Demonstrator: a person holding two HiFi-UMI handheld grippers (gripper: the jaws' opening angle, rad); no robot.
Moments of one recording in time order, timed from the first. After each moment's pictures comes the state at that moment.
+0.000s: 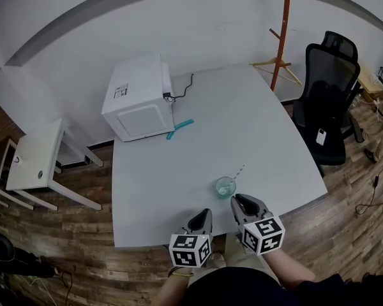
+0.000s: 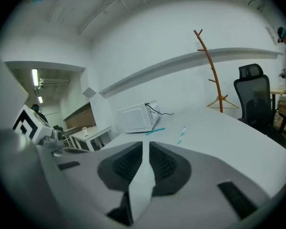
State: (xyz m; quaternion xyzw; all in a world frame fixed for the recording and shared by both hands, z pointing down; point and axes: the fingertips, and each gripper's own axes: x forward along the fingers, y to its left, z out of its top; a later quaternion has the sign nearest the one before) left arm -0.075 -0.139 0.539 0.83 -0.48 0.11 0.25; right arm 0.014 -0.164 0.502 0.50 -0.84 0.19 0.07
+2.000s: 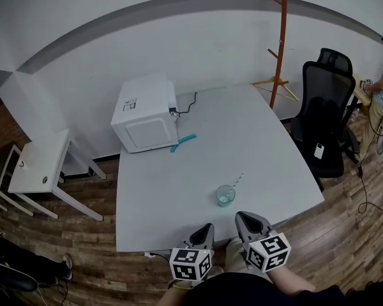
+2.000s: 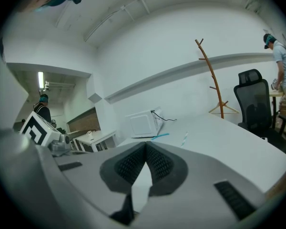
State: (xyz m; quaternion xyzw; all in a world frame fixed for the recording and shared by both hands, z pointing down) left arm -0.072 -0.099 0.517 0.85 -0.47 0.10 0.23; right arm 0.016 -0.112 0.469 0.49 -0.85 0.17 0.04
